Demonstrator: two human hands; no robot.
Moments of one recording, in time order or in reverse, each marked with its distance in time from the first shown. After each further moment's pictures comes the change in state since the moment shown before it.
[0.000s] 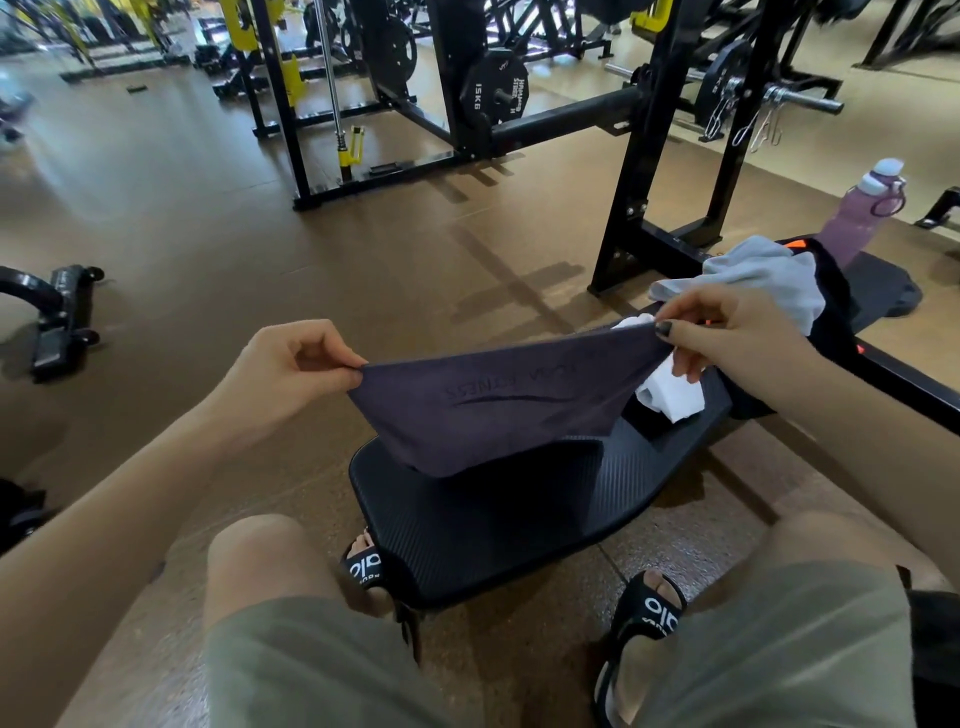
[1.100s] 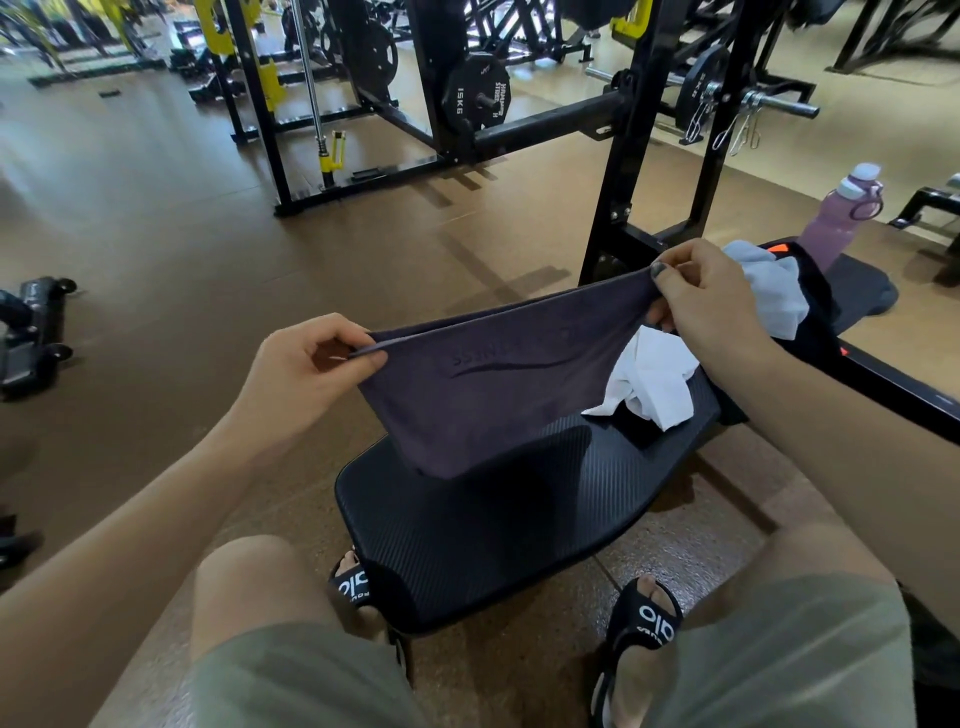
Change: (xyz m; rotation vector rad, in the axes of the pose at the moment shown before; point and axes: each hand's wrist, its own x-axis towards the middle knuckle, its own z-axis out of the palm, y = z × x) left_hand 0.024 0.011 0.029 -0.021 0.137 0.161; right_hand 0.052 -0.003 0.018 0.053 0.414 0.046
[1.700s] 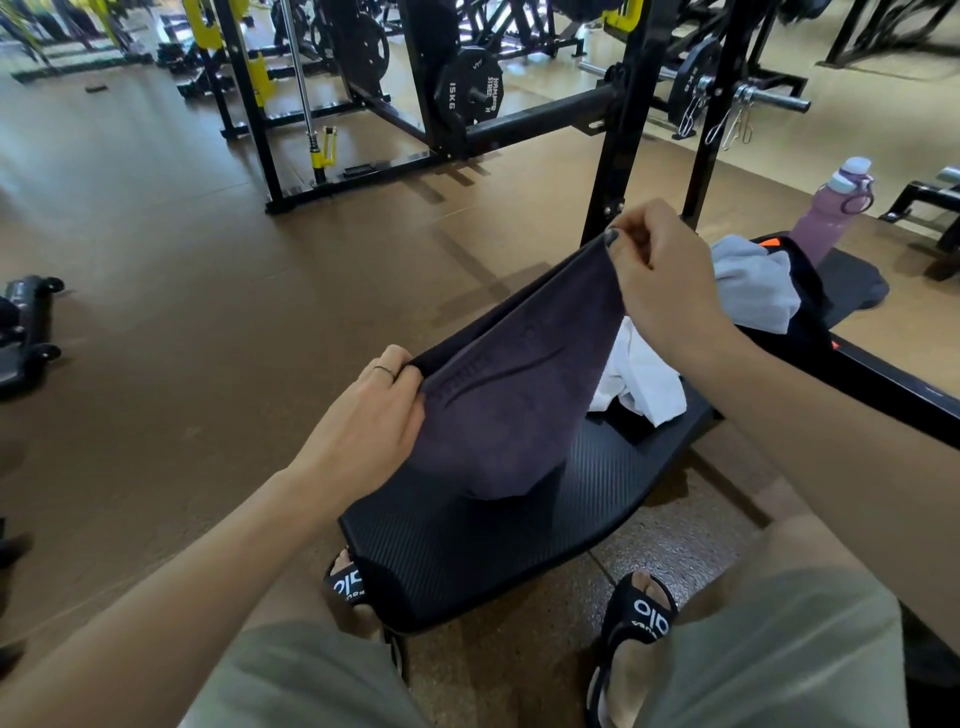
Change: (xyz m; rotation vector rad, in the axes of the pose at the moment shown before) left_hand -0.017 -0.011 0.065 0.632 -0.198 0.219; right_hand -0.012 -0.037 0.019 -0.108 0.023 -0.297
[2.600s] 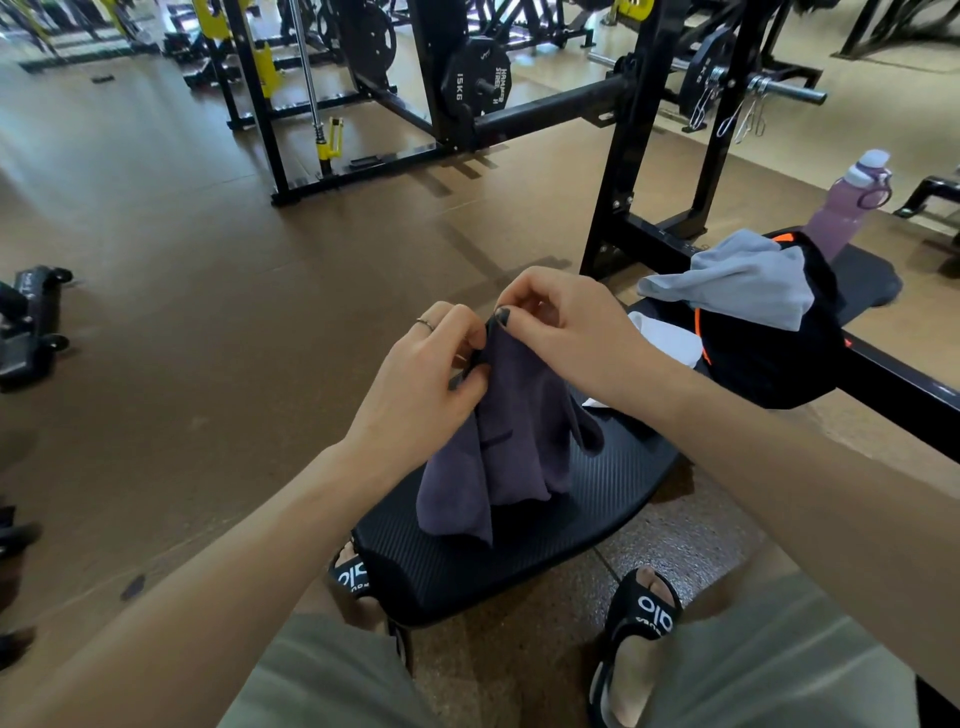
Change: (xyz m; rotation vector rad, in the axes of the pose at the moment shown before) left_hand 0.023 0.045 -0.019 -0.460 0.222 0.015; right_hand -0.041 -0.040 0.039 0.103 -0.432 -0.096
